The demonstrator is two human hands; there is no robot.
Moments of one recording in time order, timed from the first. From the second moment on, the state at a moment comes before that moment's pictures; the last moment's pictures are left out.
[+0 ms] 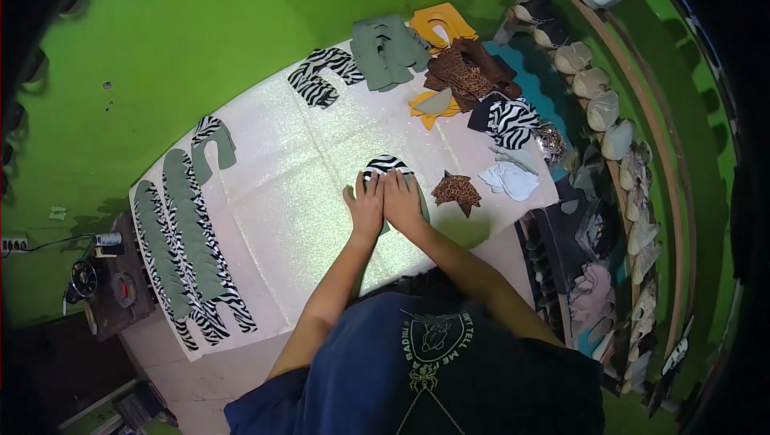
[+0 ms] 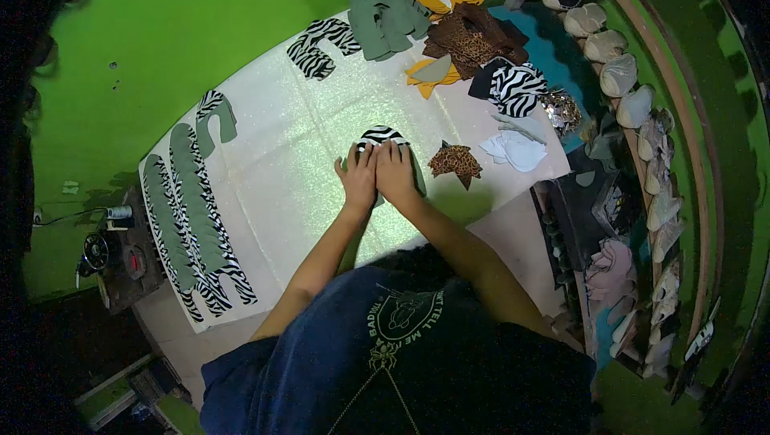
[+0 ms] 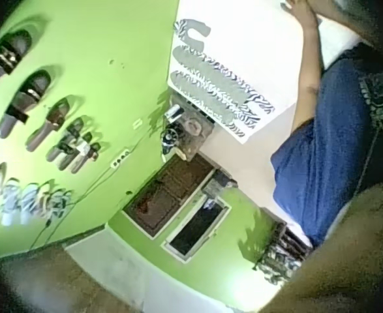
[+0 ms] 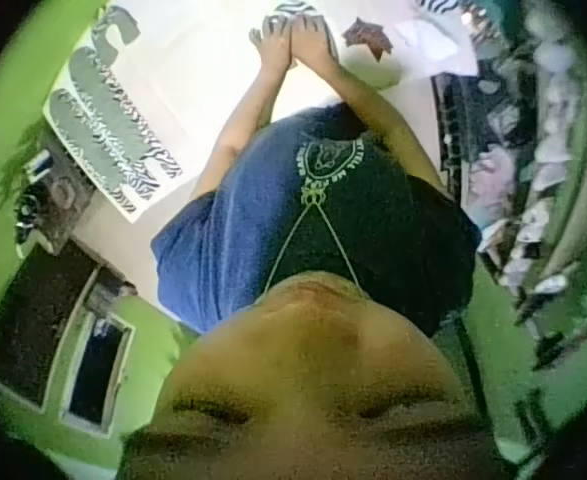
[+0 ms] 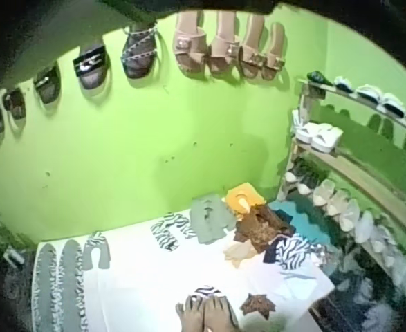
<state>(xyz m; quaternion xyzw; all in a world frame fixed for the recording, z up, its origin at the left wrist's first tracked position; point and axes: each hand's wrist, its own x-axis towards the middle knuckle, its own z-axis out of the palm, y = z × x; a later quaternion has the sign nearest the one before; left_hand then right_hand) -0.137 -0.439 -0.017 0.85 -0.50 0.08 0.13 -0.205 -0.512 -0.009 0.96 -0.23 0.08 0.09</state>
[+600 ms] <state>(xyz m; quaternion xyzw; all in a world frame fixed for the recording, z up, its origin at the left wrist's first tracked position) -0.149 -0.443 -0.004 0.86 -0.49 0.06 0.13 -0.234 -0.531 0.009 0.95 -0.29 0.07 -0.08</state>
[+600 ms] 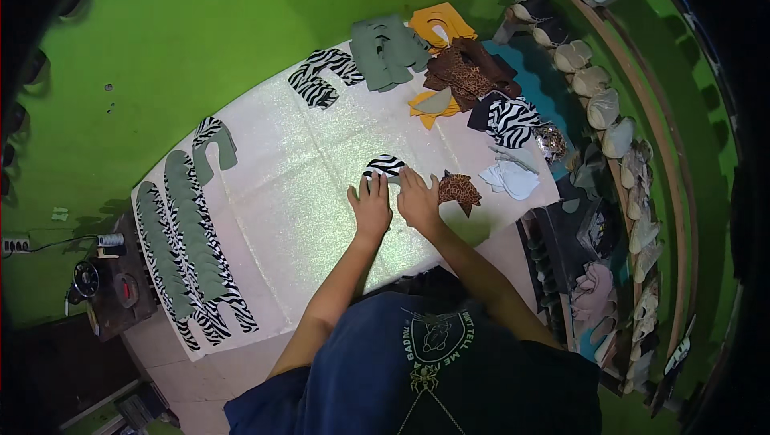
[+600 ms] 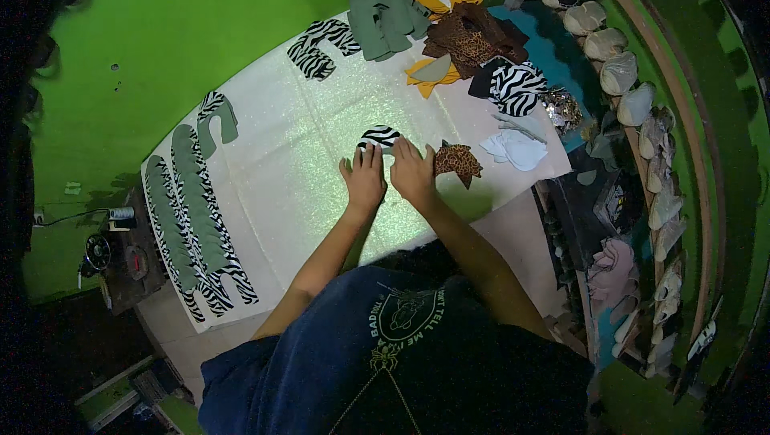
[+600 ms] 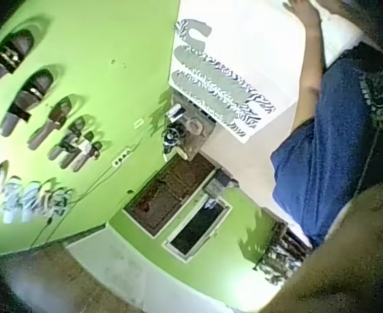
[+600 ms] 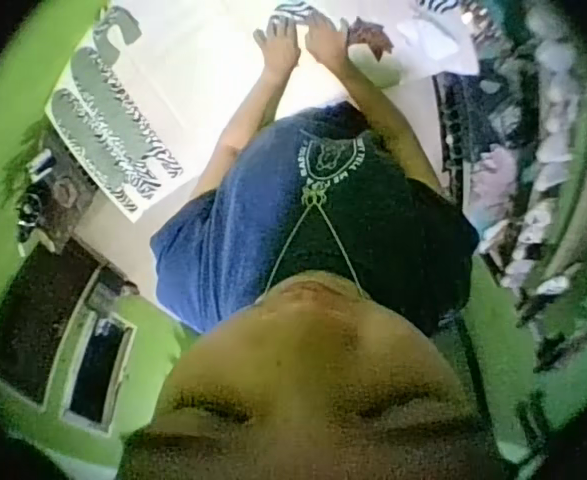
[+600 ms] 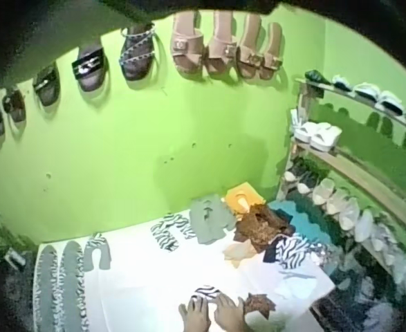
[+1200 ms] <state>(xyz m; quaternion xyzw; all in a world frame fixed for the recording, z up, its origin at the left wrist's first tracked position) -0.147 -0.432 -0.026 0.86 -0.47 0.03 0.19 -0.213 -0.512 0.005 0.96 -0.27 0.08 -0.05</state>
